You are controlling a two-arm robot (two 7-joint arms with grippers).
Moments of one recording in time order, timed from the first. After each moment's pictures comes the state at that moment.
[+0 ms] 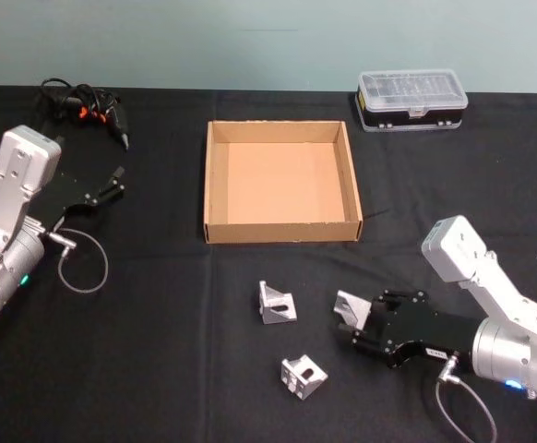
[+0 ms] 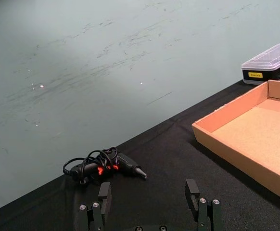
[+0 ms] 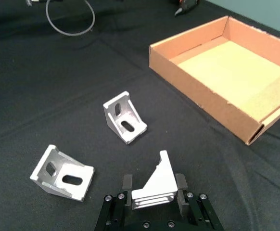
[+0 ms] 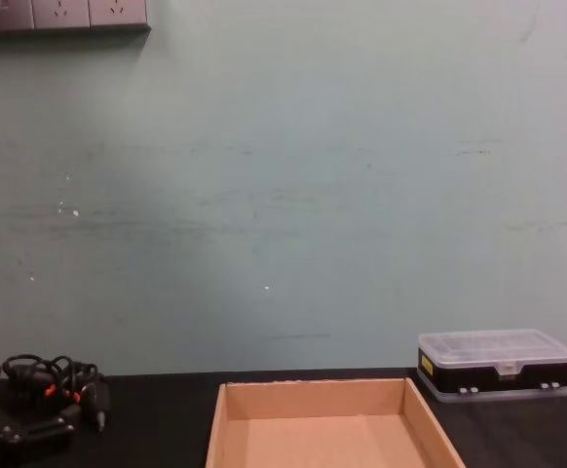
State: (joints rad) left arm -0.20 0.60 0.45 -1.41 -0.25 -0.12 0.03; right arm 0.02 0.69 -0.43 -1.75 0.30 0.29 0.51
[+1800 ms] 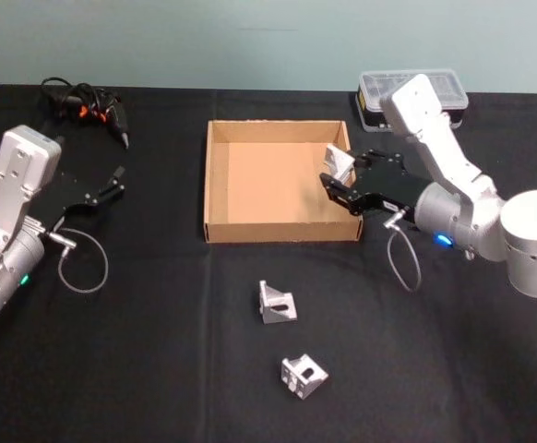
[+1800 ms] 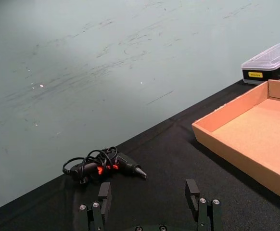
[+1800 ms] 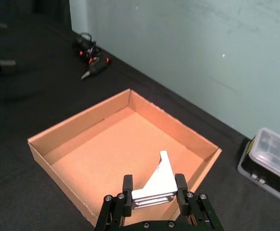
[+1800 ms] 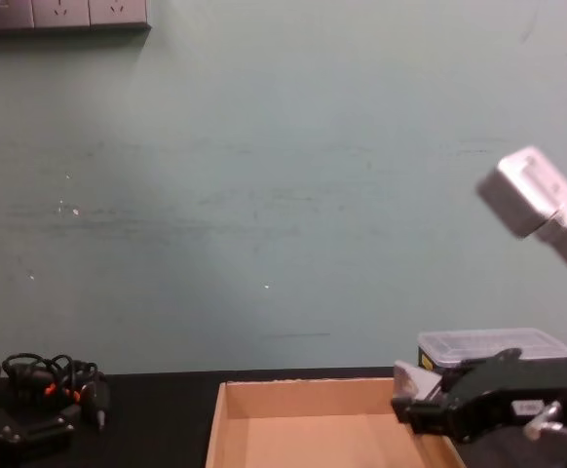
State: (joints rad) left arm -0.20 0.60 0.45 -1.41 -0.25 -0.12 0.03; right arm 0.39 0.40 -0.46 -1.44 0.15 0.30 0.38
